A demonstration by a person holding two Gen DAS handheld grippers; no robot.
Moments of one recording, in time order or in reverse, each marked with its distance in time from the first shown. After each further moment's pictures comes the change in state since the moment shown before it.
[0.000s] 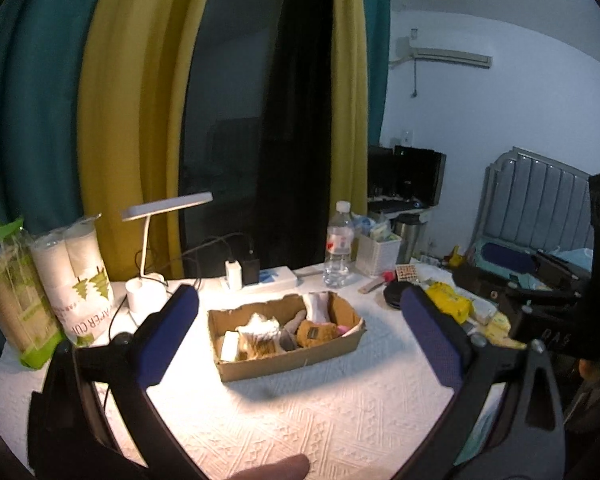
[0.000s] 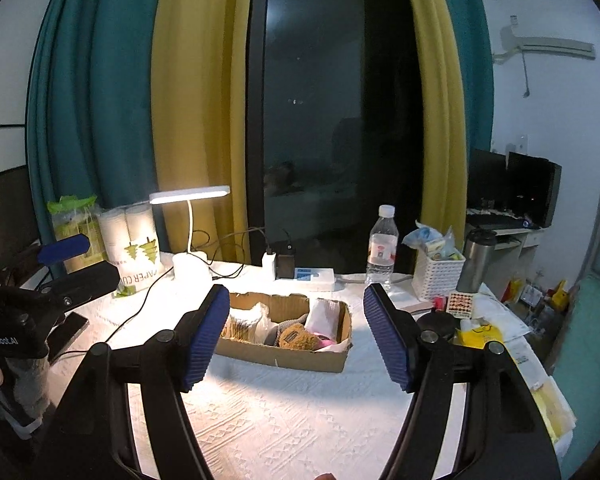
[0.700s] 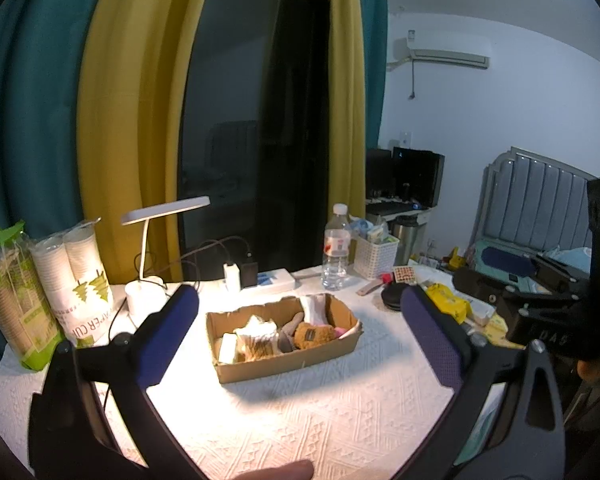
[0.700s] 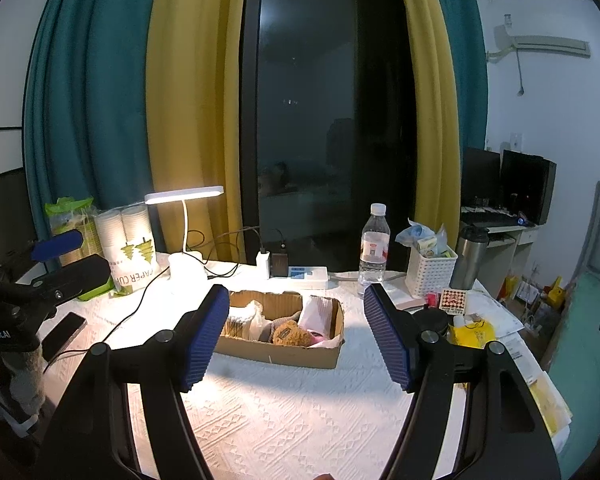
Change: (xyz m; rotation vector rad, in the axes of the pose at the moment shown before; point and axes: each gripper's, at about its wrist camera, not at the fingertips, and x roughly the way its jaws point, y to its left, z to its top) left arm -0.006 -0.004 0.001 0.003 -0.006 -0.001; right arm -0.008 -0.007 -0.002 0.008 0.006 -0.012
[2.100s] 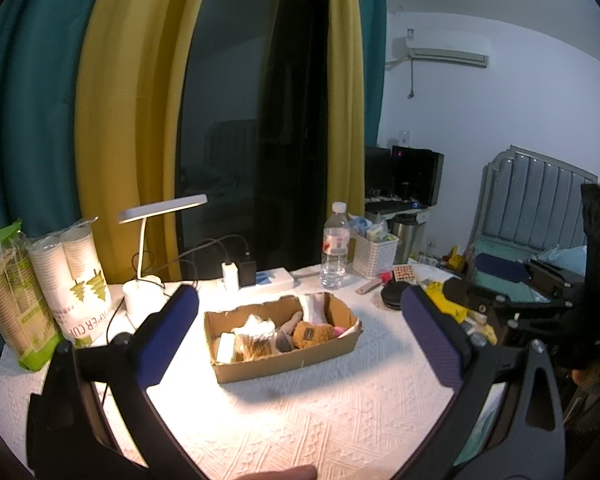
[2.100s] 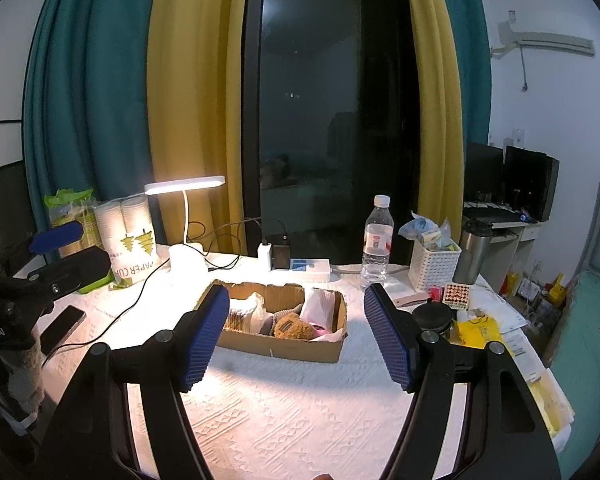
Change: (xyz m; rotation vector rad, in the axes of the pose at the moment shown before) left arm 0.006 -0.004 -0.004 0.000 0.004 -0.001; right arm 0.006 0.001 -0.009 -0.004 0.023 0.009
